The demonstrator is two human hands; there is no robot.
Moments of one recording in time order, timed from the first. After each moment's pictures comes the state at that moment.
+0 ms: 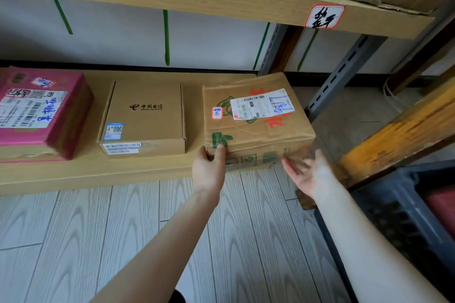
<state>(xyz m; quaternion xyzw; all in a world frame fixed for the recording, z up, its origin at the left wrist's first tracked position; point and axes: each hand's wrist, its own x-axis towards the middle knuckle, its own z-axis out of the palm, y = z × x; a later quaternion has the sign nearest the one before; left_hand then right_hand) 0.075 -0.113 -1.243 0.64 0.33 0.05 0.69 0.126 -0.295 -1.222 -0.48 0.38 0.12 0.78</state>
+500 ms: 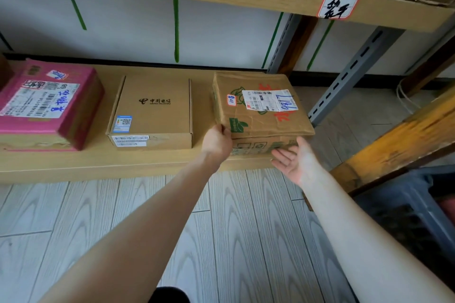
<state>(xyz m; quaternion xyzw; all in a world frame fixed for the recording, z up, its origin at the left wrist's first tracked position) 0.118 -0.097 -1.234 0.78 0.24 -0.03 0.57 0.136 -0.261 -1.226 -0.54 0.31 0.17 0.76</state>
